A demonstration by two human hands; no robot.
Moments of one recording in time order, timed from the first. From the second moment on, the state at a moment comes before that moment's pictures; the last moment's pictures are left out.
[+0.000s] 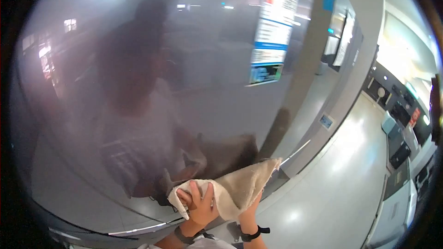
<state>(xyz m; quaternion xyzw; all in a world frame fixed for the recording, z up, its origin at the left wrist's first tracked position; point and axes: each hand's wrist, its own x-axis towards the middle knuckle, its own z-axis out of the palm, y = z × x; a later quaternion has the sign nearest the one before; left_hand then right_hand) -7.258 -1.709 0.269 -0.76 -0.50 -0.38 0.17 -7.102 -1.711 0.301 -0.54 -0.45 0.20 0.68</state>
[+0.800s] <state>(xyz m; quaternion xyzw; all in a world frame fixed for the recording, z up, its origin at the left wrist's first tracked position) -6.849 -1.580 0.276 -0.76 -0.47 -0.43 0.13 -6.655 -1.495 0.269 -0.41 -0.49 0.30 0.71</state>
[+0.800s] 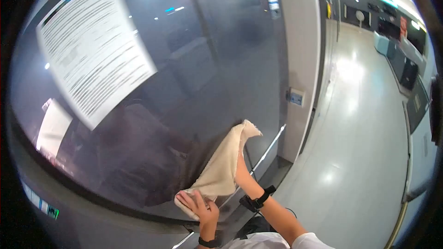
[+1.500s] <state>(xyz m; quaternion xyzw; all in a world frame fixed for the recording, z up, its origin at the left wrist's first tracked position) -6.452 -1.505 0.332 -0.84 -0.25 -0.46 -0.16 -6.306 -1.571 0.275 -0.29 -0.47 0.45 0.70</state>
